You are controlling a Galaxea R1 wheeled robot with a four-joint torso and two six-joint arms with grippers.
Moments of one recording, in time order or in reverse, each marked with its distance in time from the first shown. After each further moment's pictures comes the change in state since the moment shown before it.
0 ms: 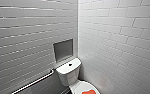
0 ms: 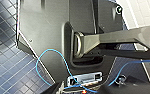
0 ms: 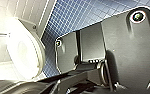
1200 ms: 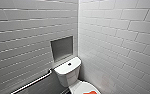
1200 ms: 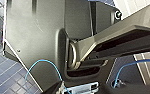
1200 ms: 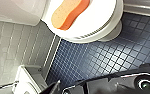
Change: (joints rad) left arm 0.022 0.037 -0.002 0.001 -0.026 0.001; right arm 0.288 -0.132 0.101 0.222 0.010 0.014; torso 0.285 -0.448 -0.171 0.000
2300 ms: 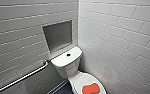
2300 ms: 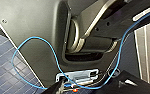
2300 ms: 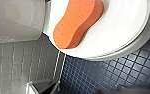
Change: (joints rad) left arm 0.050 0.072 -0.059 0.000 -0.023 0.000; right arm 0.199 0.070 0.002 0.022 -0.003 0.132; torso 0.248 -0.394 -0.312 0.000
